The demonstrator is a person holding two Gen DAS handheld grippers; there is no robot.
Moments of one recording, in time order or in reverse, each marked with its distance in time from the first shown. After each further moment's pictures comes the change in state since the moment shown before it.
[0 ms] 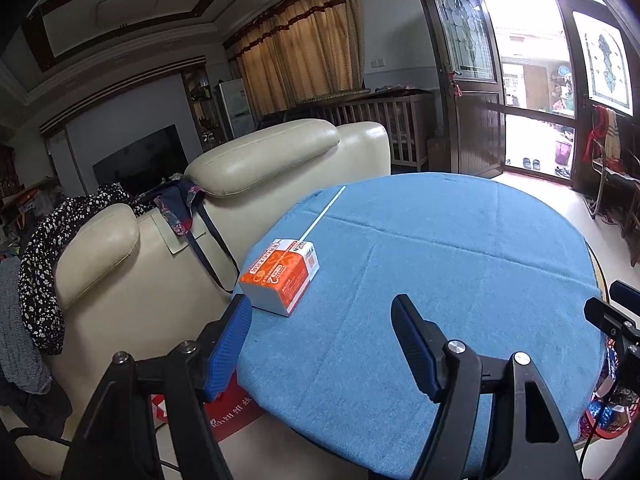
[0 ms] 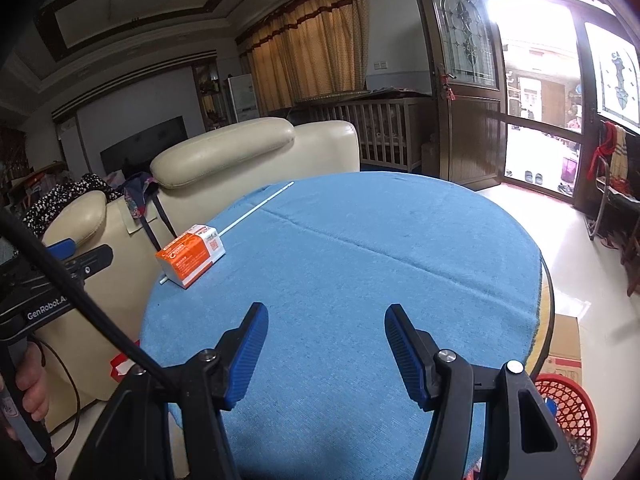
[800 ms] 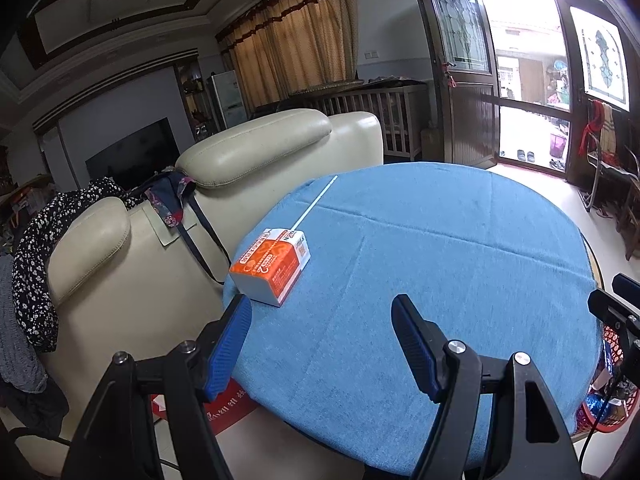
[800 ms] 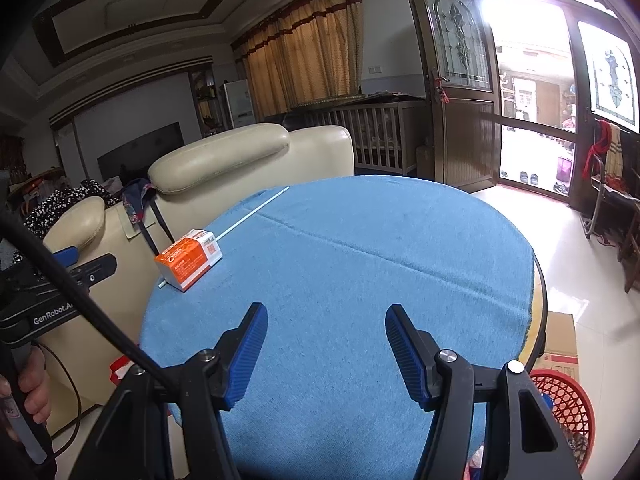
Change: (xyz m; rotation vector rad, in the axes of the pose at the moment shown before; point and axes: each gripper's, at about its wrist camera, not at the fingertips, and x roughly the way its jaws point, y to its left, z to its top) left arm 0.008 -0.005 -0.006 0.009 0.038 -0.027; right arm -0.008 -0.008 -0.002 0.007 -0.009 -0.012
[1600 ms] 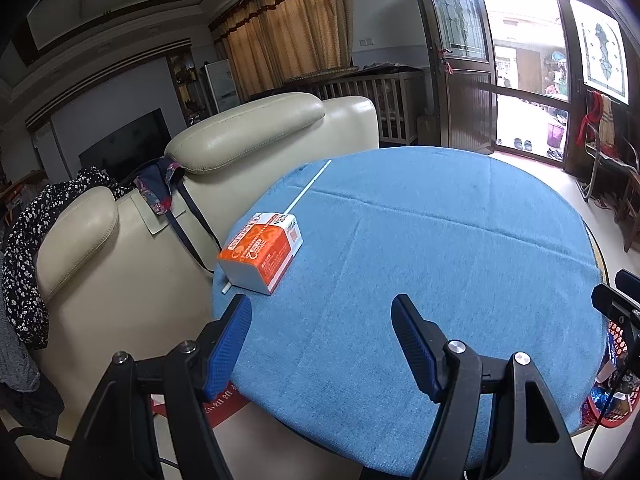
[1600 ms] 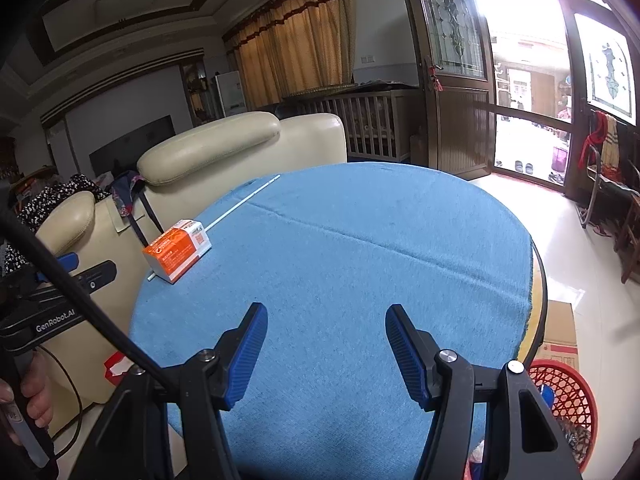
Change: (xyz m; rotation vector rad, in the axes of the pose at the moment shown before) left arm 0.021 -0.006 -0.008 0.006 0.046 -0.015; right arm 0.016 -0.004 -0.009 0.015 0.041 -0.023
